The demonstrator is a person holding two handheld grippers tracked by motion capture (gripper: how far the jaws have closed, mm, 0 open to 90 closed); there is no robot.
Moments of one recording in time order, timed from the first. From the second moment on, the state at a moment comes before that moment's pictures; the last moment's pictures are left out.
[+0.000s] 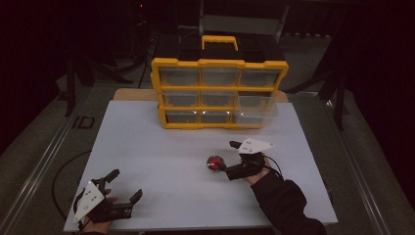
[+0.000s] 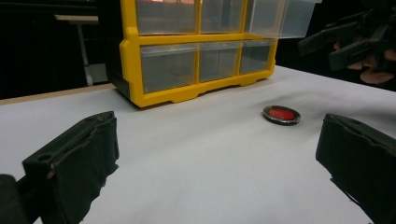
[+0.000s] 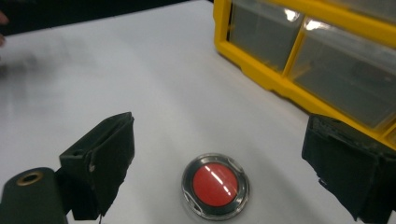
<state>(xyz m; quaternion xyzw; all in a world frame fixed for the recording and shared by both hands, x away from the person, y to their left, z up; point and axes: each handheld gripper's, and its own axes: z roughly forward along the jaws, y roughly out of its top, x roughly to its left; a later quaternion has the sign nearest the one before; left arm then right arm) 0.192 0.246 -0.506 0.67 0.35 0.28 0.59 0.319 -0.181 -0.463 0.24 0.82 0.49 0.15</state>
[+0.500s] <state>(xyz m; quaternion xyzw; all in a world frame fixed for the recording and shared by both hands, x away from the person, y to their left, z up) 0.192 0.246 -0.507 0.67 0.35 0.28 0.59 0.332 -0.168 -0.494 0.24 0.84 0.46 0.13</state>
